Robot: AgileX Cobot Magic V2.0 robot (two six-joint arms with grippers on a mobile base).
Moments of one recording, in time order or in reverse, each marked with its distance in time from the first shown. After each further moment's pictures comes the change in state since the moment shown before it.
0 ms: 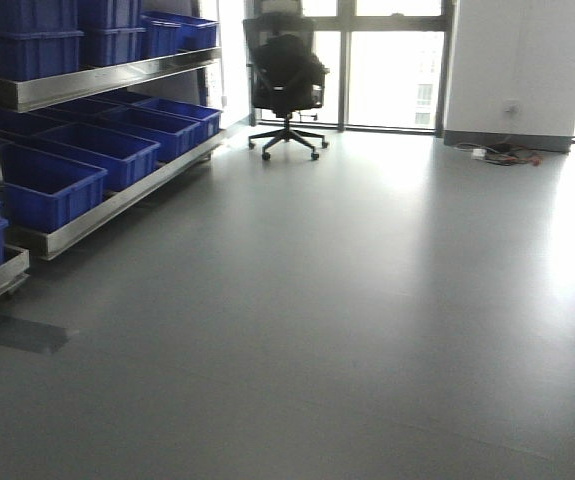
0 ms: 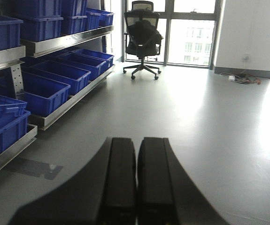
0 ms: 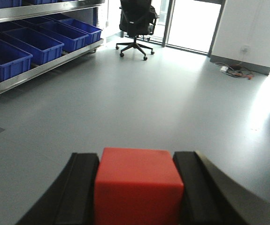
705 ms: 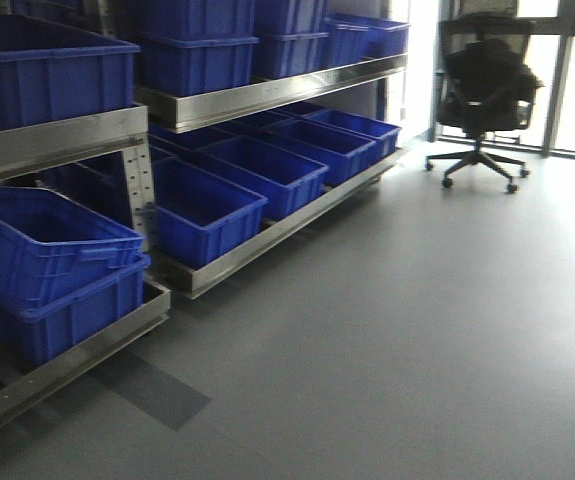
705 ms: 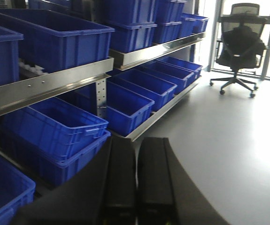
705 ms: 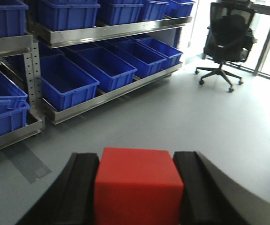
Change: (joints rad) left arm 0.000 0.000 0.000 0.000 0.000 0.000; right arm 0.000 0.000 0.000 -0.002 0.000 0.000
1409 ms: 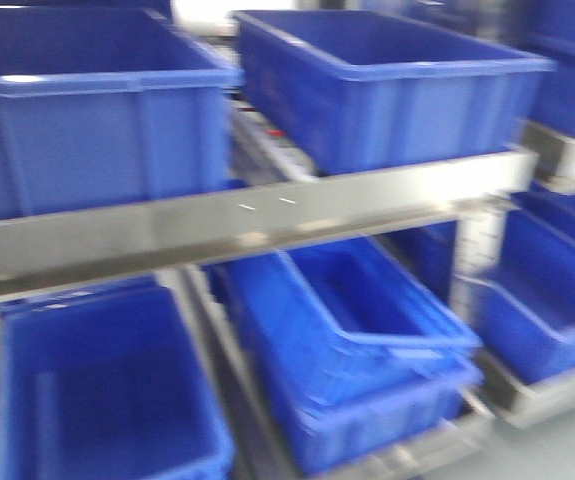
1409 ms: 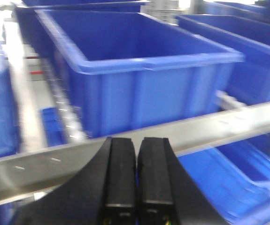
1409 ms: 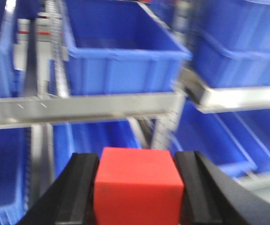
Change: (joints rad) left arm 0.000 0.000 0.000 0.000 0.000 0.000; right arm 0.000 0.000 0.000 0.000 0.018 0.000
